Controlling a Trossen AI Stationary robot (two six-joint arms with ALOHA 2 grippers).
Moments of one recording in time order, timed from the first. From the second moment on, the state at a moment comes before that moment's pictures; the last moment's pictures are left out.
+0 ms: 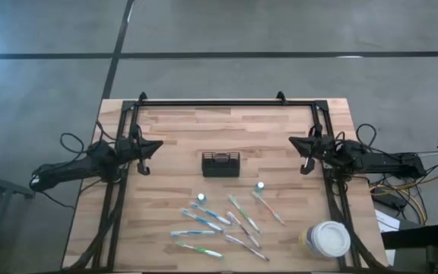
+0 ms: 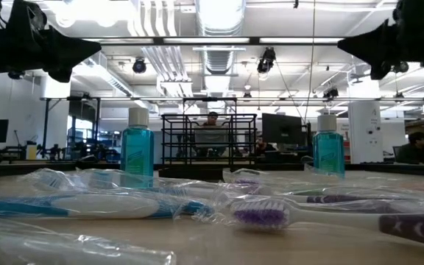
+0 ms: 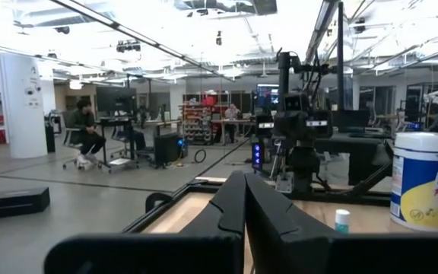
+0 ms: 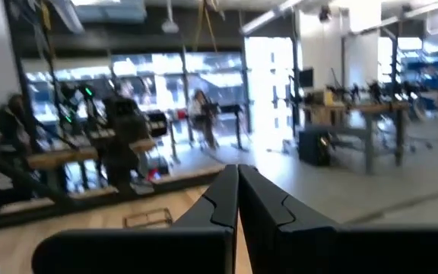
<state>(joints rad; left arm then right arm) 0.18 0.05 0.01 0.24 -0.09 0.03 -0.02 0.14 0.09 0.23 0.34 0.04</state>
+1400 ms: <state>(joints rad) 0.18 0.08 0.01 0.13 -0.06 0.02 0.22 1.72 1.52 -1.25 0.14 0.06</state>
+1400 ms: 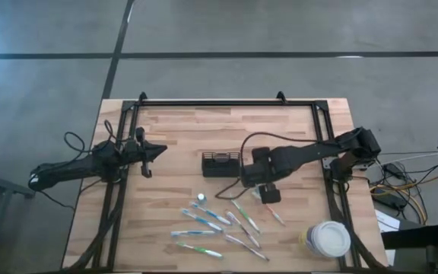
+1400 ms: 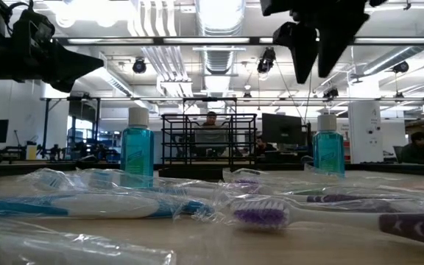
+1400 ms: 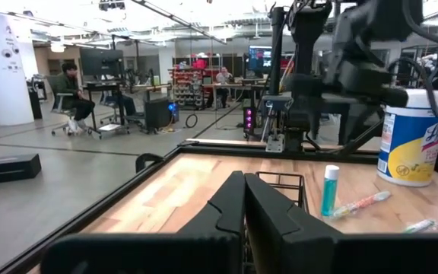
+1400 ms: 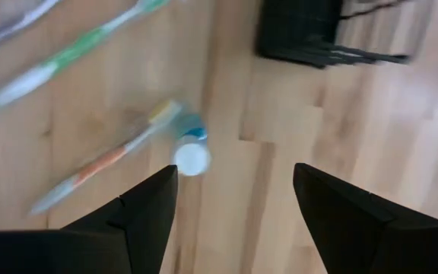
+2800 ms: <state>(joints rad) 0.18 0.08 0.01 0.13 -0.04 0.02 0.24 1.75 1.31 -1.04 0.08 -0.16</state>
